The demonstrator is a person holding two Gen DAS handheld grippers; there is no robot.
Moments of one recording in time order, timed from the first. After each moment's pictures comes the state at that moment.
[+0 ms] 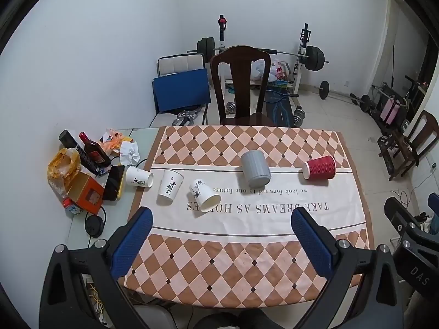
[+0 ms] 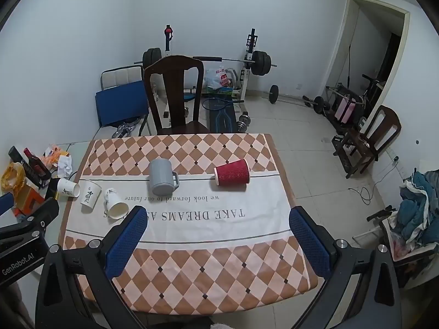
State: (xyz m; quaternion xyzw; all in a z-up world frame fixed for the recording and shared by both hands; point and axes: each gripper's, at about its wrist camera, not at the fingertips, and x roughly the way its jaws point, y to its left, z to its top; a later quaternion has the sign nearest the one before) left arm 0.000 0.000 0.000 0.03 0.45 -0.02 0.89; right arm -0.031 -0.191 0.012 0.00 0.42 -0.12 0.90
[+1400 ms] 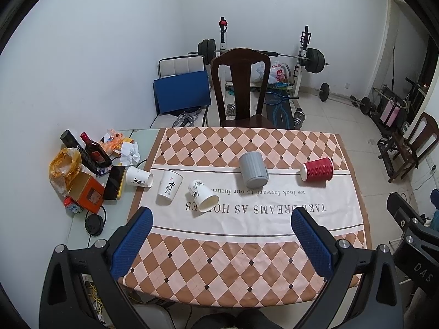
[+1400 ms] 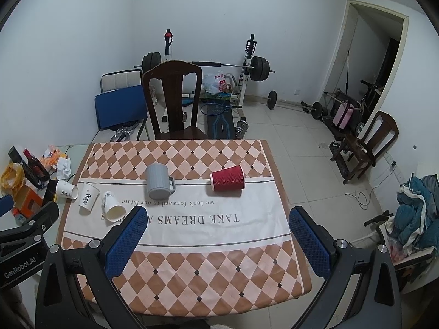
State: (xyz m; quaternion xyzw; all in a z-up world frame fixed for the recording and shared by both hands) left arm -0.001 -0.003 0.007 0.03 0.44 -0.02 0.90; right arm -0.035 -0.199 0.031 0.00 0.41 -0.12 0.90
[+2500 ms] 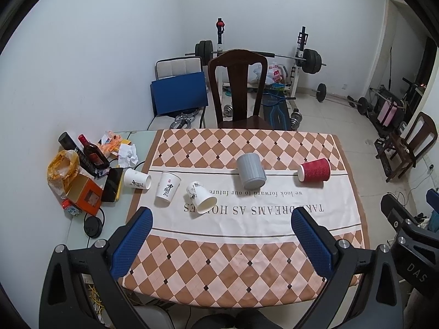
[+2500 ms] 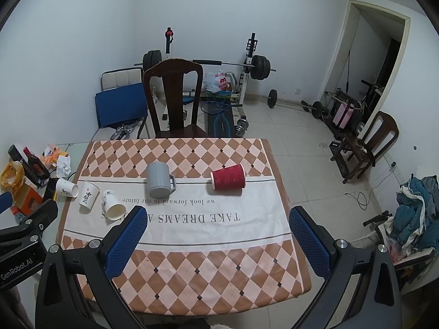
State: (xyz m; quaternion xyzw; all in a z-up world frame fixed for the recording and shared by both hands) left arm -0.002 -0.004 0.016 0.02 0.44 -0.02 0.90; right arm -0.035 -0.198 0.031 0.00 0.41 -0.12 0.90
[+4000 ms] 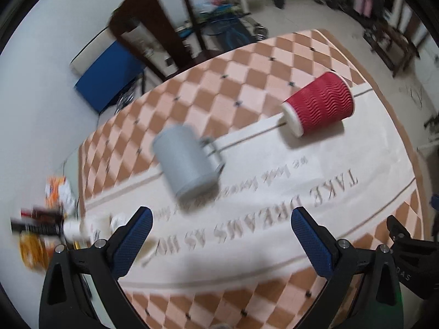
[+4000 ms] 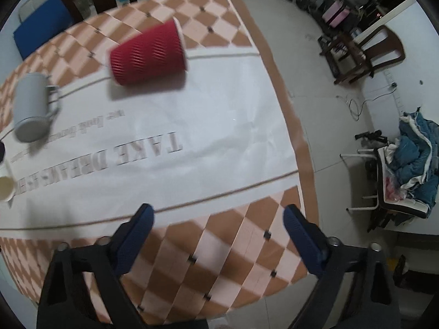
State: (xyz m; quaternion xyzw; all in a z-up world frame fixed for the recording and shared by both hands) left arm 0.190 -0.195 -0.218 0.24 0.56 -0.11 0.78; right arm 0.110 -0.376 -0.299 0.05 0.68 -0.19 0.71
